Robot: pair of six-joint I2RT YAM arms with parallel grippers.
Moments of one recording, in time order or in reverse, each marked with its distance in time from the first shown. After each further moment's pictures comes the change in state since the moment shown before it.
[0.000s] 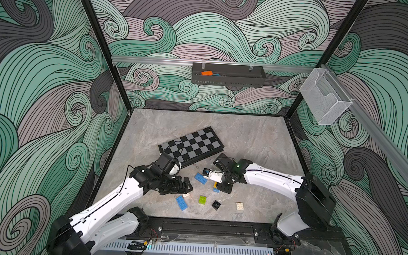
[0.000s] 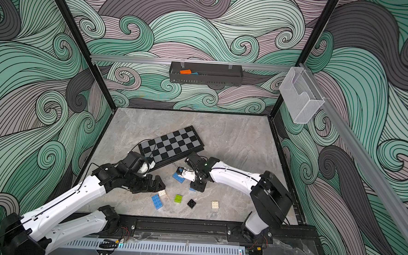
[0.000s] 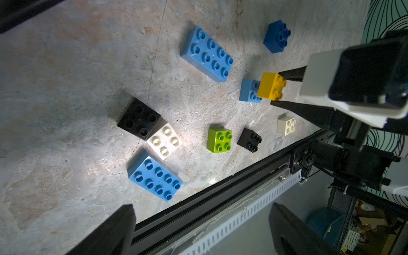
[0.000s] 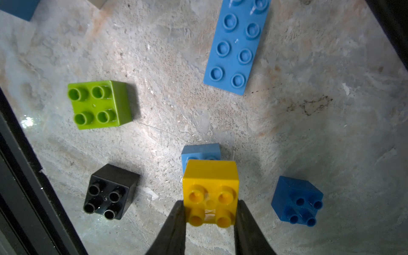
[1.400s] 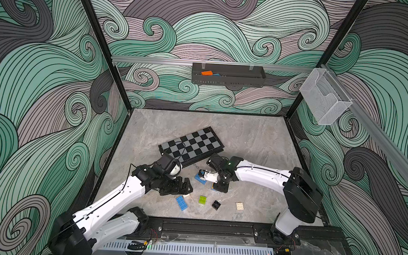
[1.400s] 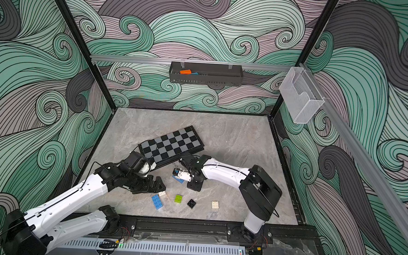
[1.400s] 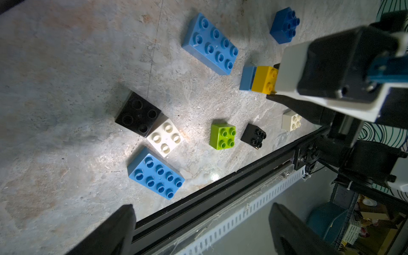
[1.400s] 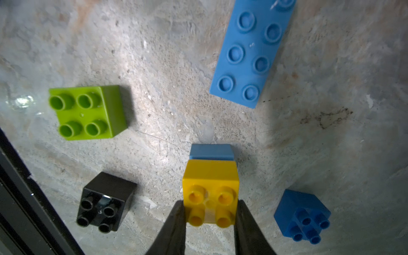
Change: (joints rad) left arm -0.004 0.028 0.000 -0.008 0.011 0.014; right arm 0.038 0.124 0.113 -0.081 0.044 -0.006
